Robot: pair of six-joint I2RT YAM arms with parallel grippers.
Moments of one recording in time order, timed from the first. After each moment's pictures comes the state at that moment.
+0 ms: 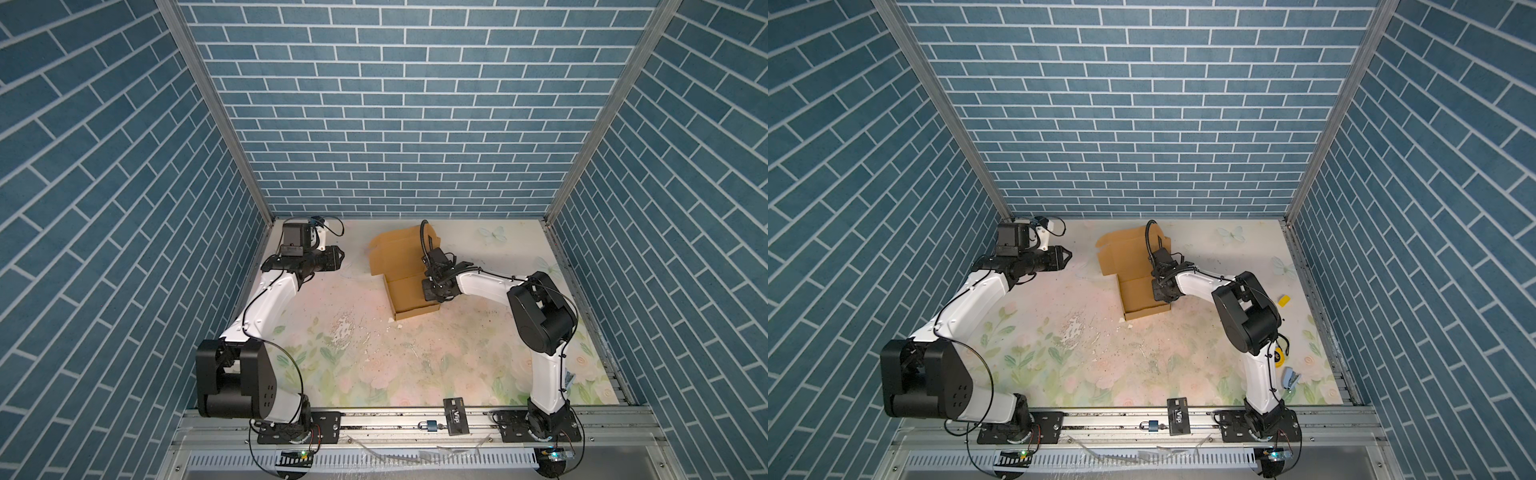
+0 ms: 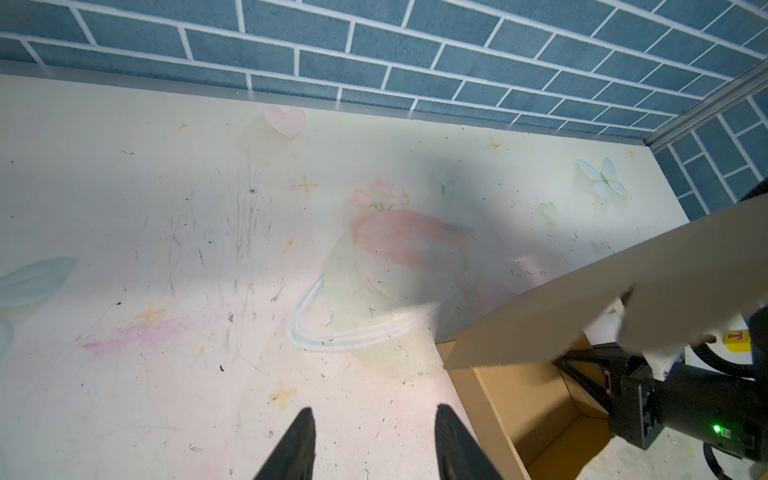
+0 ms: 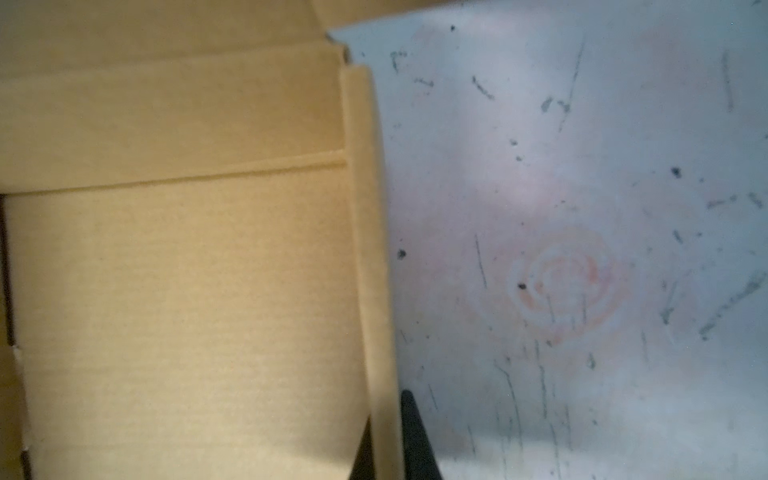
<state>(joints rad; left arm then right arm) -0.04 1.45 1.15 -0.42 0.32 -0.14 0.67 2.03 1.37 -0.47 0.09 0.37</state>
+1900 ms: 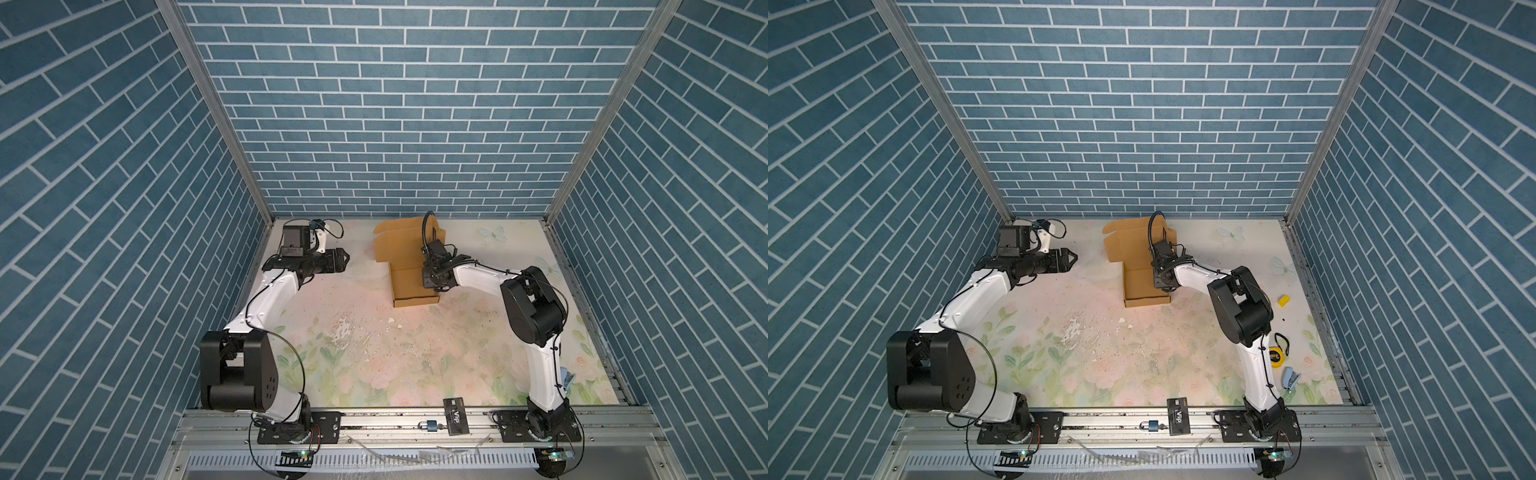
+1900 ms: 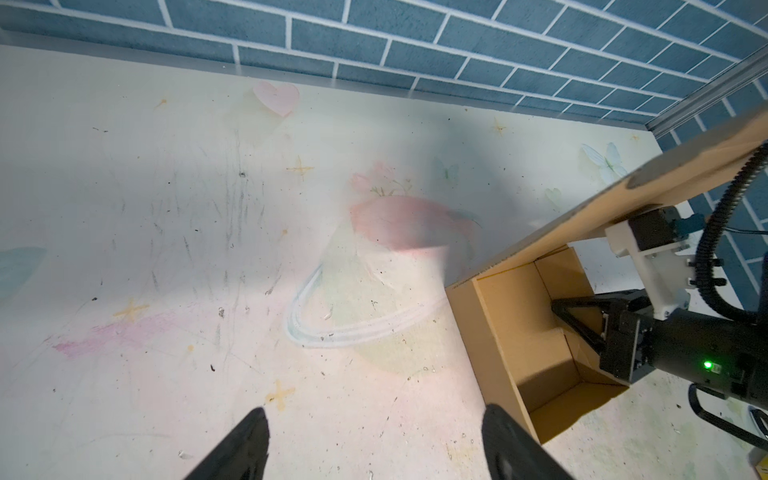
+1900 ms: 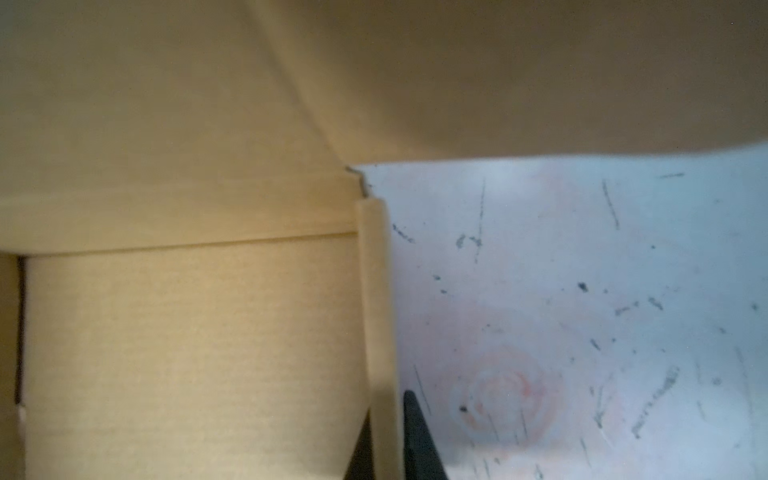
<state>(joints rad) -0.02 1.51 1.13 -0.40 0.36 -0.12 0.63 2.11 1.48 -0.43 0.18 0.44</state>
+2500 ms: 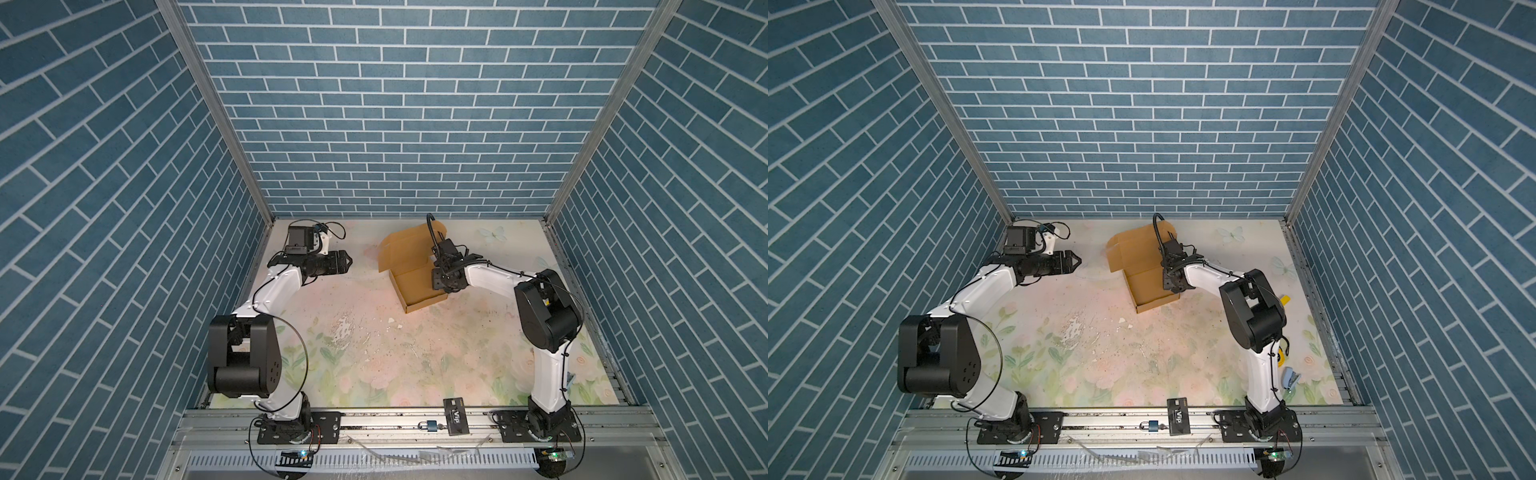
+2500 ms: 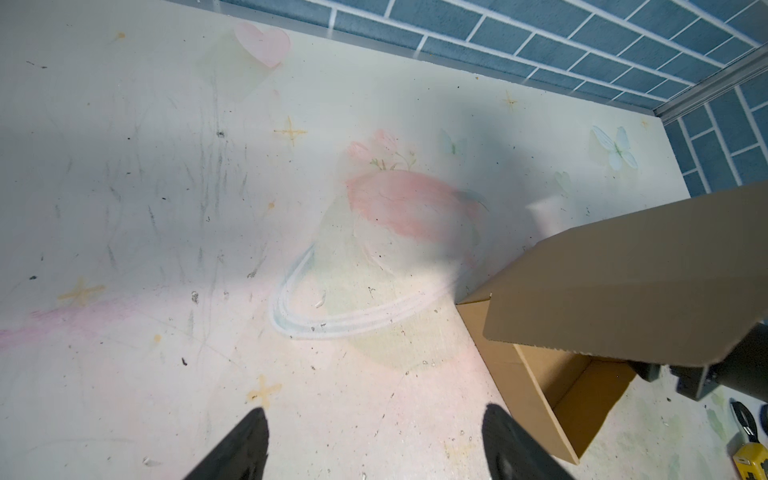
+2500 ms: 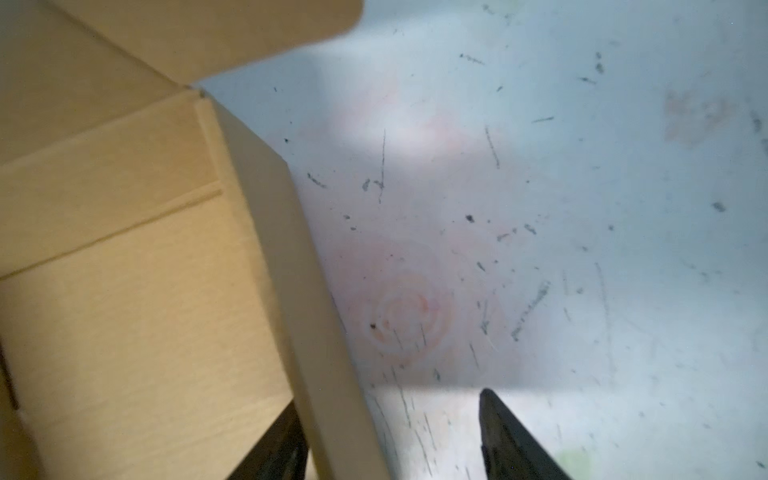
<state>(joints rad) -0.02 1.58 1.15 -0.41 0.40 -0.14 0.60 1.96 1.37 -0.51 0.18 0.44</state>
